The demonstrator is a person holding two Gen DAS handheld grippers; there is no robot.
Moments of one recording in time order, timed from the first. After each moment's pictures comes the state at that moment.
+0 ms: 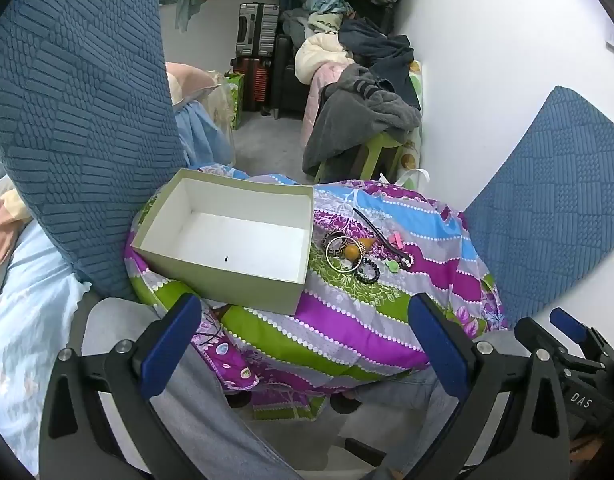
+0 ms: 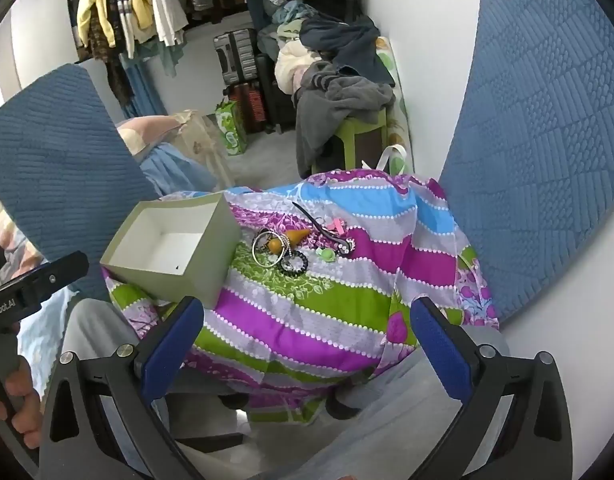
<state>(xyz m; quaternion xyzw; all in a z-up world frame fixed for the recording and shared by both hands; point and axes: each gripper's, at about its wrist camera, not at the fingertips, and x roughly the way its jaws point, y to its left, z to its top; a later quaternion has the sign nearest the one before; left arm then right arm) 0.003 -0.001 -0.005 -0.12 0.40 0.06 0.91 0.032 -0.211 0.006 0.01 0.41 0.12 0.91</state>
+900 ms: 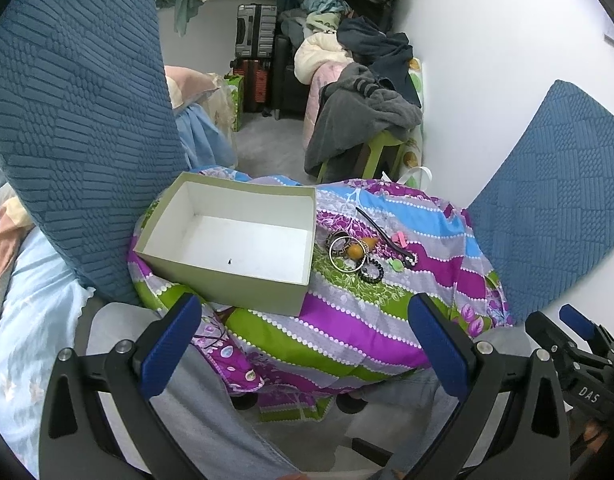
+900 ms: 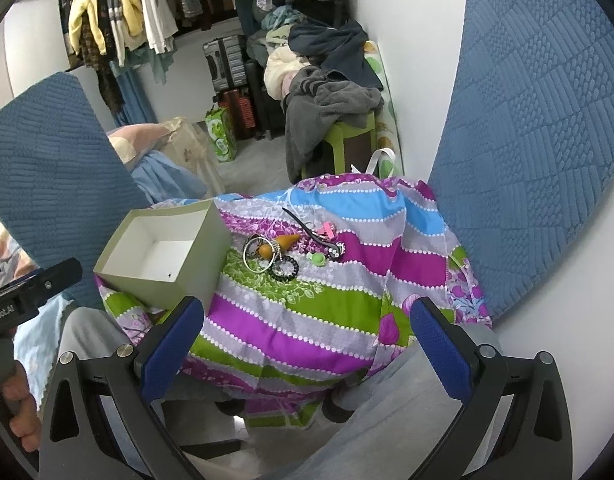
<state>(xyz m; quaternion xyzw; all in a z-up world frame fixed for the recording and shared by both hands) 0.006 0.004 0.001 -0.11 0.40 0.06 0.91 0.029 -0.214 0.009 0.01 0.40 0.11 0.91</state>
